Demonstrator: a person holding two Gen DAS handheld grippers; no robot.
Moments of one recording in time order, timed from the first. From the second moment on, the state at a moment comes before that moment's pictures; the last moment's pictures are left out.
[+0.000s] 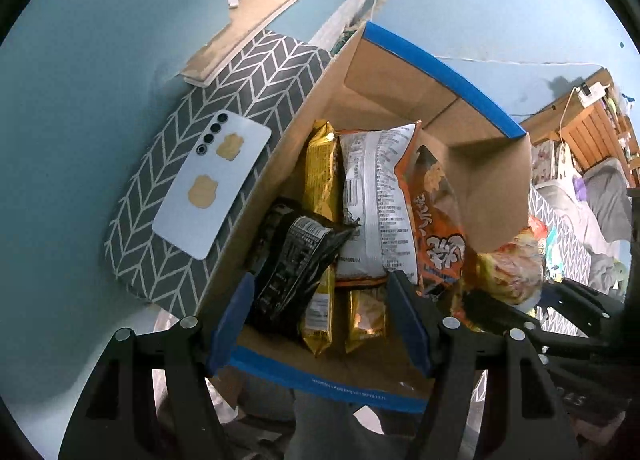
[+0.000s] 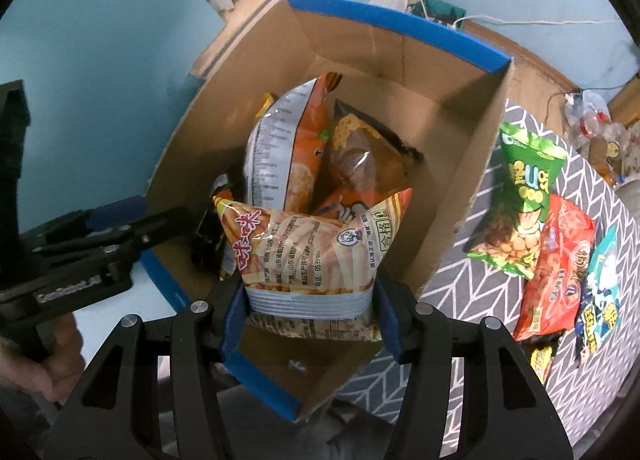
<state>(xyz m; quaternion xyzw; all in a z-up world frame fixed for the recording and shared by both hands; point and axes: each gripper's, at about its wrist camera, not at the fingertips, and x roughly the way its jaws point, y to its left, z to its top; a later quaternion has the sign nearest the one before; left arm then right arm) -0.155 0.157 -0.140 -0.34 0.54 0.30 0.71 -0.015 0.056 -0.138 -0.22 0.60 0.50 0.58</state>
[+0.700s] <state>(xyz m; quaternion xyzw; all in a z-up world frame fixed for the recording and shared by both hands) -0.137 0.139 -0.126 -0.35 0.53 0.30 0.71 0.004 0.028 -0.113 -0.21 0.59 0.49 0.60</state>
